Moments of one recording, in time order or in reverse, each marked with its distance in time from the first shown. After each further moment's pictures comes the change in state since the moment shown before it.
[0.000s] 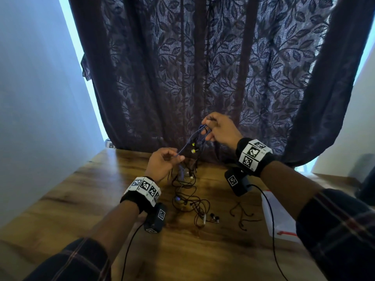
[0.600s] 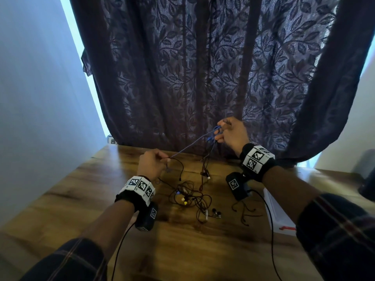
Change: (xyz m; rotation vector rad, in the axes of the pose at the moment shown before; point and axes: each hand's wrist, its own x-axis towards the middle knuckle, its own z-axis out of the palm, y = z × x) left_hand -0.005 -0.010 -0.028 0.421 0.075 -0.126; right_hand -0.002 0.042 0.004 0.165 0.292 0.155
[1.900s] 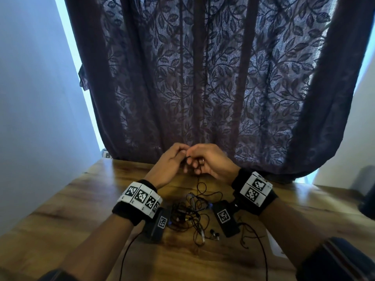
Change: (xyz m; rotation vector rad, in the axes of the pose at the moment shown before) left_hand -0.006 0.093 -0.011 -0.427 -0.343 0.237; right_hand -0.048 -0.038 0.026 0.313 -0.577 0.133
